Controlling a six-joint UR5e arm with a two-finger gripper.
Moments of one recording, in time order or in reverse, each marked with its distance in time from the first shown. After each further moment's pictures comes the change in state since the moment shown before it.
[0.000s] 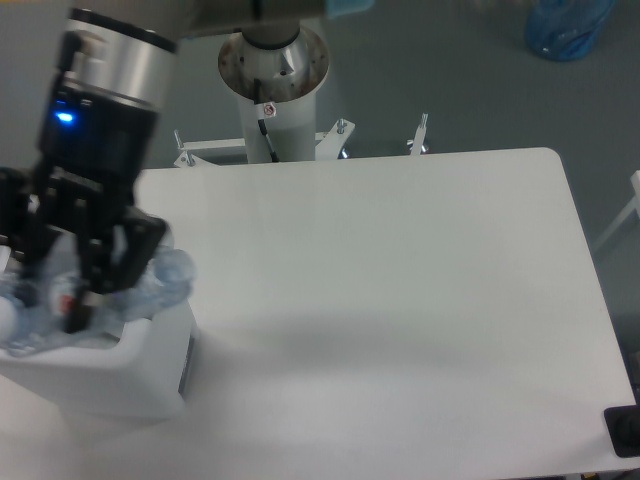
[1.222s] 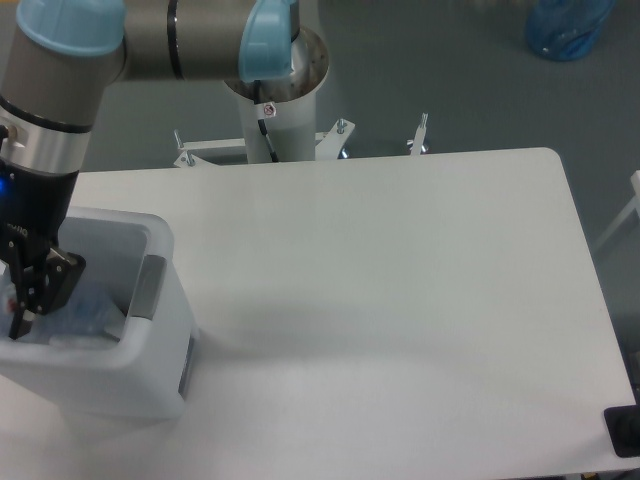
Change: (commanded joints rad) arm -0.061 -0.018 -0.138 -0.002 0.003 -0.025
